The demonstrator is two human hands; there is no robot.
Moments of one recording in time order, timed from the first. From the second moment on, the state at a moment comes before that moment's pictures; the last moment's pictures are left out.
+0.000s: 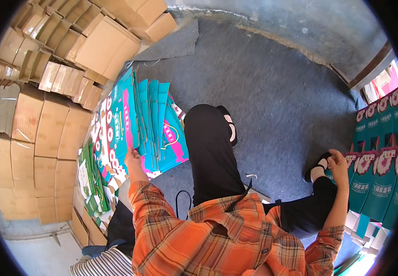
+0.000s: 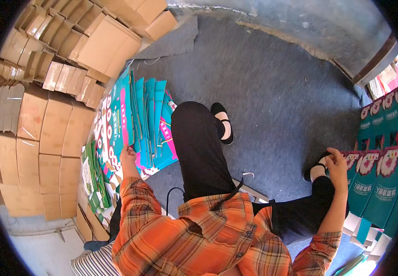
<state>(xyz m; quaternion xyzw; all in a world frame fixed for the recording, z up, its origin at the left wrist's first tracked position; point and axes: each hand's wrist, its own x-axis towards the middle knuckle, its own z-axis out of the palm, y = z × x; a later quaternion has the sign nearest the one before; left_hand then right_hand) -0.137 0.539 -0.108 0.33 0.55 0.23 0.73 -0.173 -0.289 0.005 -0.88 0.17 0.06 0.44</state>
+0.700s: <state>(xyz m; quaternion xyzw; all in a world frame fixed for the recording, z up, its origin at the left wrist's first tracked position) -0.176 0.429 -0.091 0.31 0.29 0.31 0.85 -0.179 -0.280 0.021 -0.92 0.17 0.07 0.34</state>
